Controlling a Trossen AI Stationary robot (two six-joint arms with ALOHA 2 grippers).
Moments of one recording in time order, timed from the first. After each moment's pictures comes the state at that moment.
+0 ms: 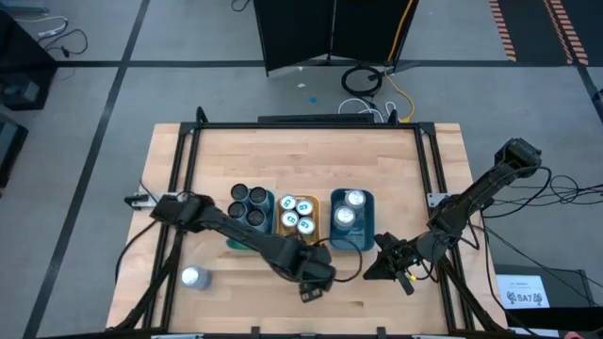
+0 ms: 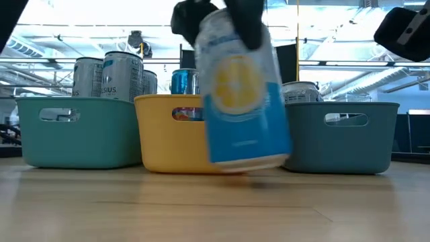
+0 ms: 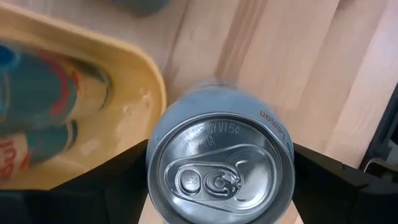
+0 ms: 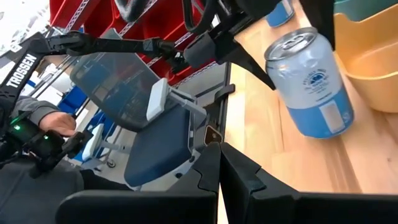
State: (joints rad) left arm -0.42 2.27 2.16 -1.22 -0.11 -0.73; right arm 0.74 1.13 0.48 0.40 0.25 0.84
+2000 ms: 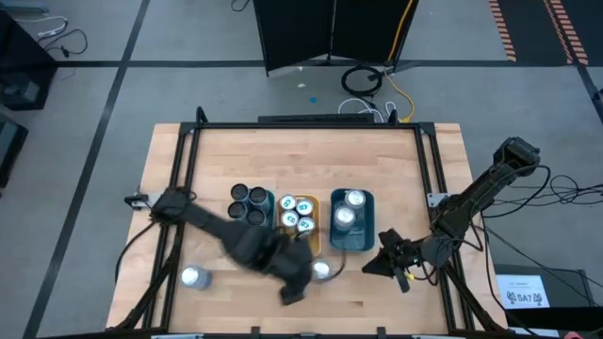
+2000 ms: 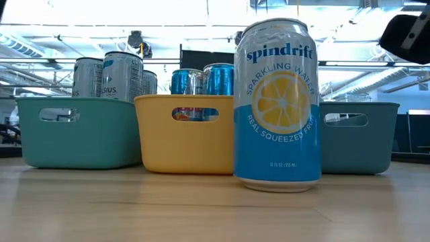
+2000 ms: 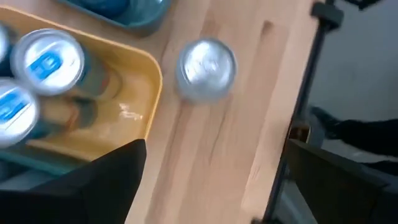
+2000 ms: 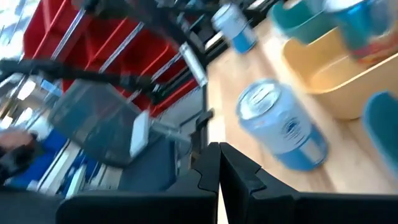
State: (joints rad) left arm -0.47 2.08 2.24 -1.34 -0.11 -0.75; right arm 0.79 1.13 0.48 0.39 0.46 0.95
